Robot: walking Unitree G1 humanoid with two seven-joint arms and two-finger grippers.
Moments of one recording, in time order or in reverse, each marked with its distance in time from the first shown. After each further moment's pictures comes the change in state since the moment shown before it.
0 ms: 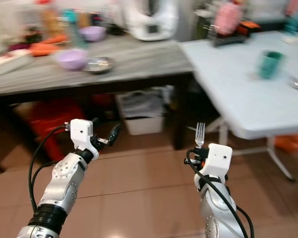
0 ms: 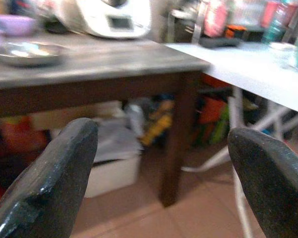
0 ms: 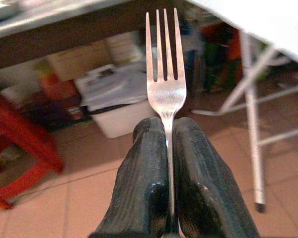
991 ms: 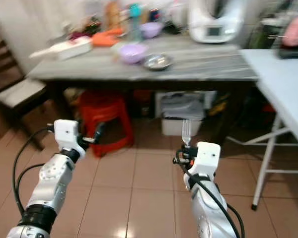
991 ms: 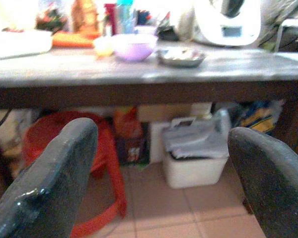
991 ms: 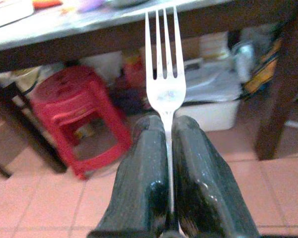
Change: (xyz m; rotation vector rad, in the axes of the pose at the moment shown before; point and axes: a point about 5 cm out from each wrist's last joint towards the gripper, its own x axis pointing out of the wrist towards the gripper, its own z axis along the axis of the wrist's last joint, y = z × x) left arm -0.010 0.026 -0.001 0.041 0.003 0.124; right arm -0.001 0.017 0.002 0.000 -0.011 0.099
